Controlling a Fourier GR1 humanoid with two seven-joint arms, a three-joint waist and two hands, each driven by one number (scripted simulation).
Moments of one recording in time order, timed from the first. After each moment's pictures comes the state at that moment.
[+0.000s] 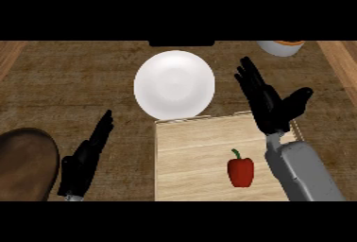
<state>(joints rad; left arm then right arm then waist) 0.04 0.29 -0.33 -1.68 0.05 0.25 0.18 -0.40 -0.20 0.22 -1.40 -0.34 -0.18 0.07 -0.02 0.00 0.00</state>
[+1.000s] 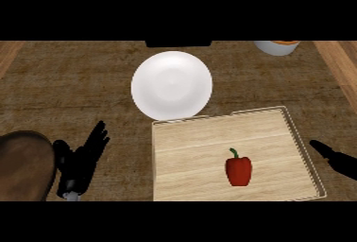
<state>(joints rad) 0.06 0.22 -0.19 -1.49 0.22 0.18 0.20 0.12 -0.59 -0.02 -1.94 0.04 -0.42 -0.03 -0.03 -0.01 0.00</state>
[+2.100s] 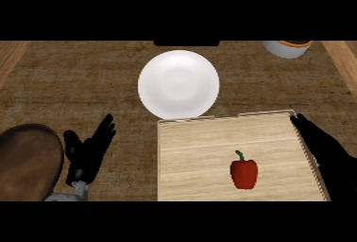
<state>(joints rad) -0.02 0.18 -0.17 -1.41 0.20 0.13 0.19 0.00 -0.72 0.42 -2.25 0.51 0.00 0.89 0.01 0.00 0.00</state>
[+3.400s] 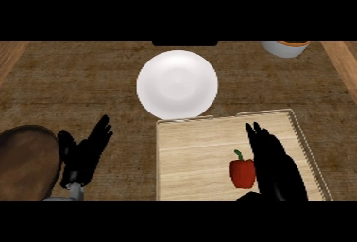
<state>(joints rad) 0.01 0.15 -0.11 -1.45 0.16 0.08 0.23 -0.05 -0.32 0.57 -1.96 0.88 0.16 0.96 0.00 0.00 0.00</state>
